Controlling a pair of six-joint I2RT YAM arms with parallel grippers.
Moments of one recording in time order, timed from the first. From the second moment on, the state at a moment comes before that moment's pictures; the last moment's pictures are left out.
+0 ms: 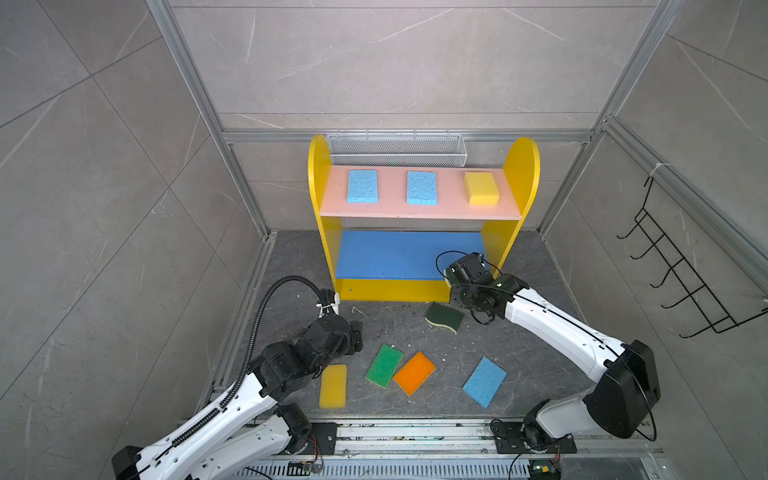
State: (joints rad) left arm -0.86 0.78 0.85 -0.82 -0.41 -0.68; right arm 0.57 1.49 1.25 -0.79 0.31 0.71
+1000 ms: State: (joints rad) left arm -0.85 0.87 0.85 -0.74 -0.44 -0.63; right arm 0.49 1.80 1.61 -0.76 0.40 0.70
